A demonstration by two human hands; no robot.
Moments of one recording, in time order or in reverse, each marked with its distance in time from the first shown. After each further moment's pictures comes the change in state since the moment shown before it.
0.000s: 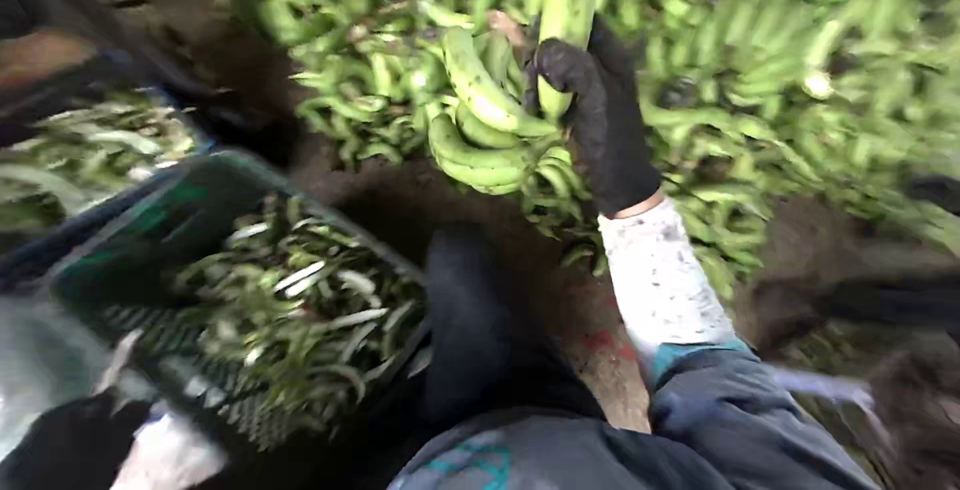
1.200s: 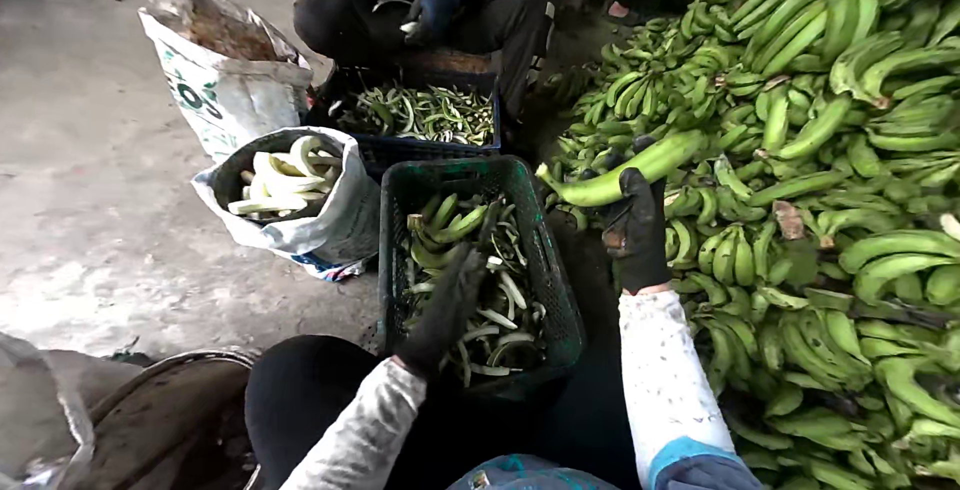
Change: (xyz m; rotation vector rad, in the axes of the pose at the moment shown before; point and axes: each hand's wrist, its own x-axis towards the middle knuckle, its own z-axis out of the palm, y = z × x) left_hand -0.003 0.050 0.053 -1.186 0.095 0.413; right_hand -0.018 0.062 0.246 0.443 -0.461 0.320
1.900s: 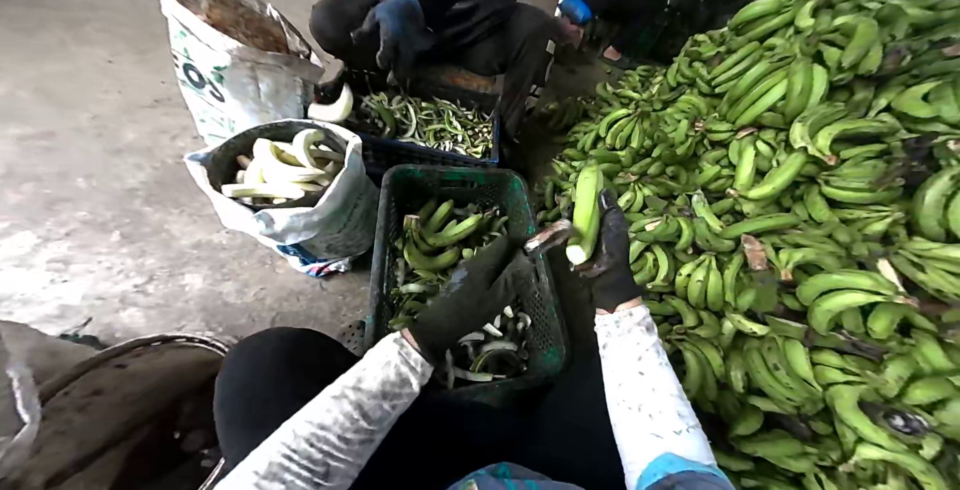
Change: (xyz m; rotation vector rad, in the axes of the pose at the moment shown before) left_hand 0.004 0.044 0.006 0.212 -0.125 0.223; right_hand -0.009 0.007 0.022 0.061 0.054 0.323
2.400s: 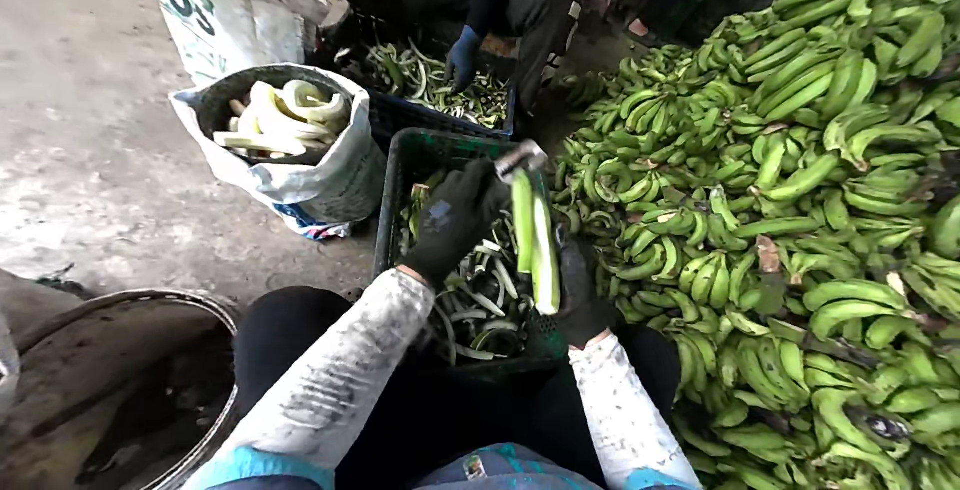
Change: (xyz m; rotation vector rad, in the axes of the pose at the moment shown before) left_hand 0.039 -0.052 -0.042 0.417 0.388 -0.057; right_hand -0.043 0.065 0.034 0.090 -0.164 0.205
